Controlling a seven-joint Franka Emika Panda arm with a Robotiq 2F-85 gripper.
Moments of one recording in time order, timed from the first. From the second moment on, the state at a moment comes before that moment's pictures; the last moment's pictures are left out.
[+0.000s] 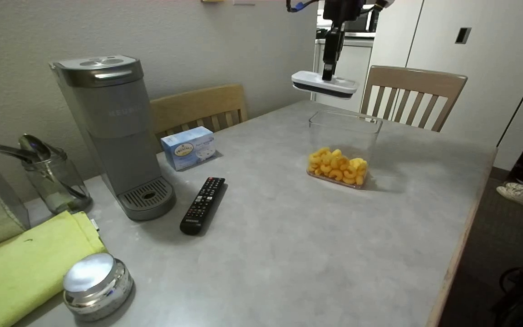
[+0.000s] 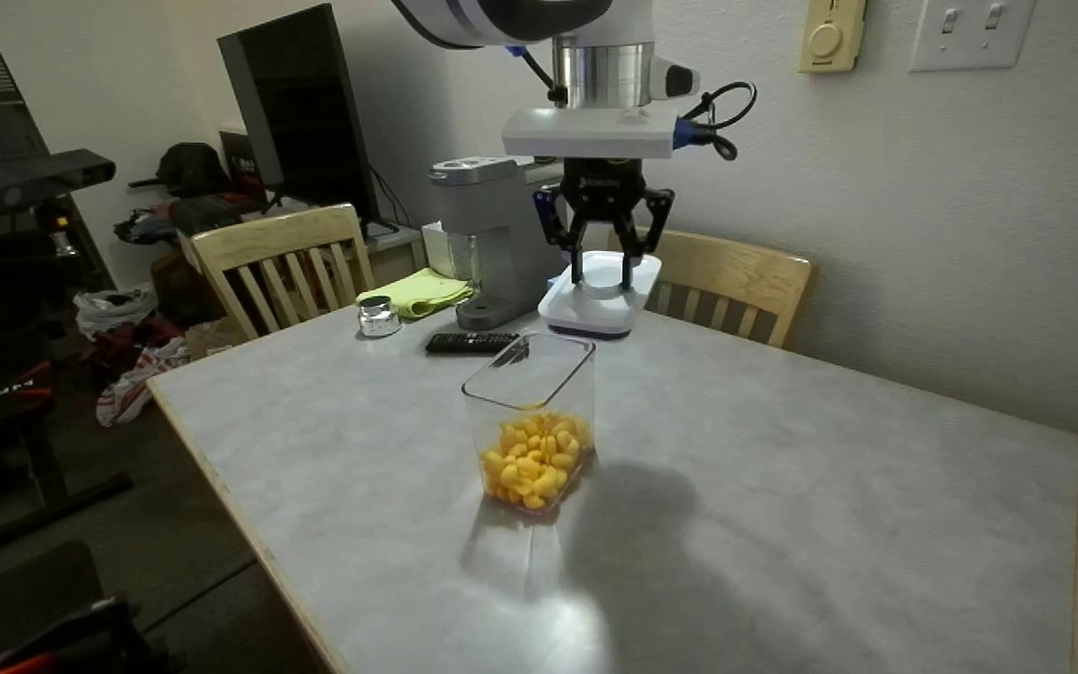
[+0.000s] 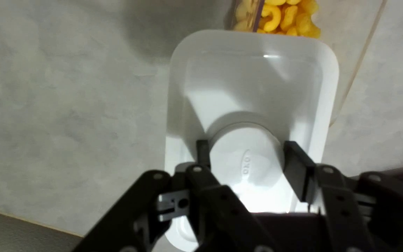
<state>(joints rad) -0.20 0.46 0.01 -1.59 0.07 2.11 -0.67</state>
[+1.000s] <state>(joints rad) -0.20 0.30 0.02 -1.79 0.17 2.12 -0.71</state>
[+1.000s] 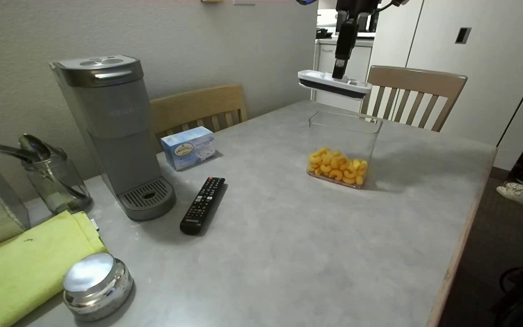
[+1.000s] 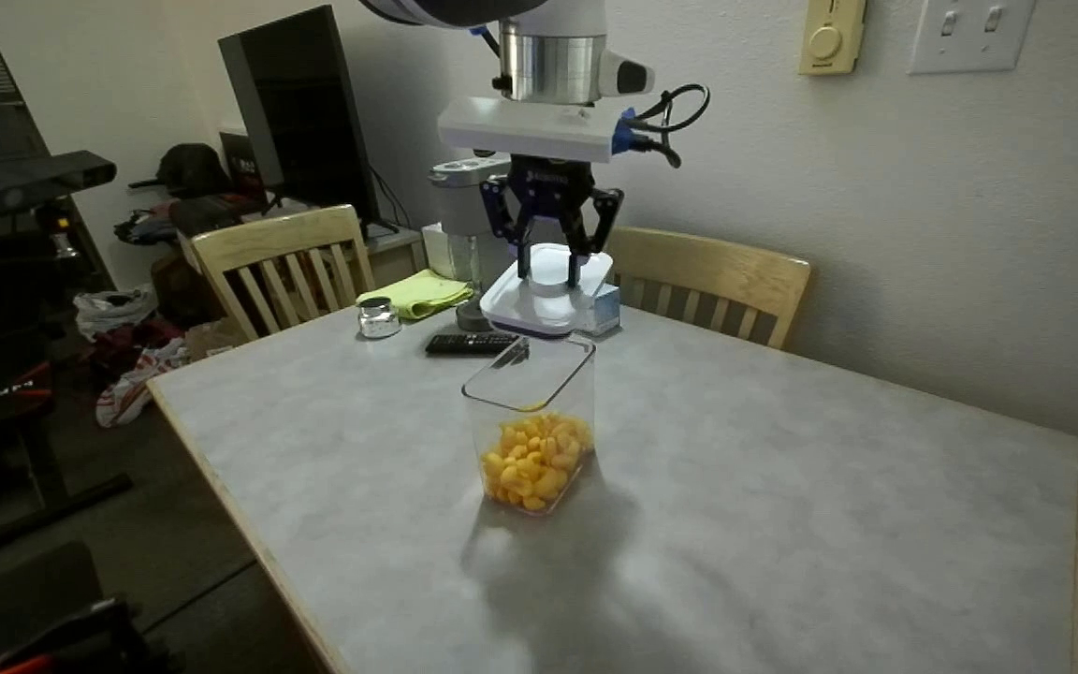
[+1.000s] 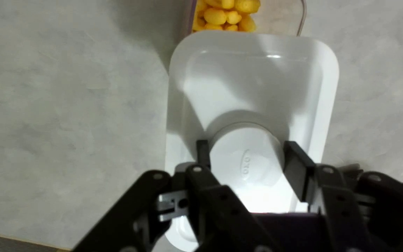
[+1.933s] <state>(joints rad) -0.20 0.22 -0.01 -1.94 0.18 2.14 -0.71</state>
